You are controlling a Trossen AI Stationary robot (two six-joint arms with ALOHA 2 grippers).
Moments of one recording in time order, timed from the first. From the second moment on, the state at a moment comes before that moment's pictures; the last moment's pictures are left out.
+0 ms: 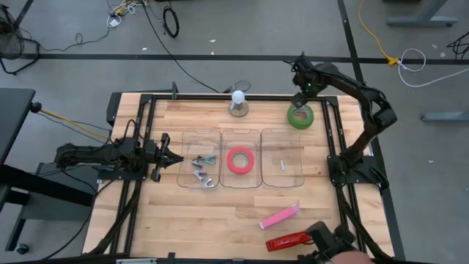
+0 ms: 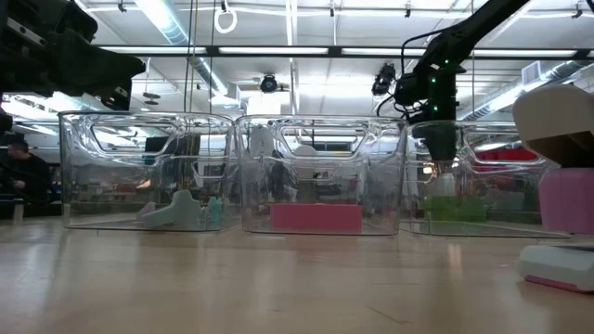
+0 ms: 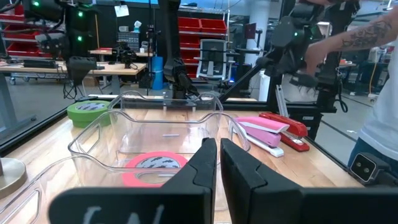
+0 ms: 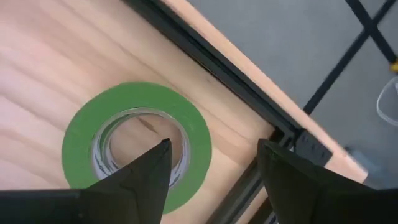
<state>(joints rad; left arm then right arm) -0.03 0.01 0.01 0.05 0.04 -0.07 -0.99 1.67 1.33 -1.03 0.22 -0.12</state>
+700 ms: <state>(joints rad) -0.03 0.01 0.01 0.05 0.04 -0.07 -0.99 1.85 1.33 -1.06 0.17 -0.46</state>
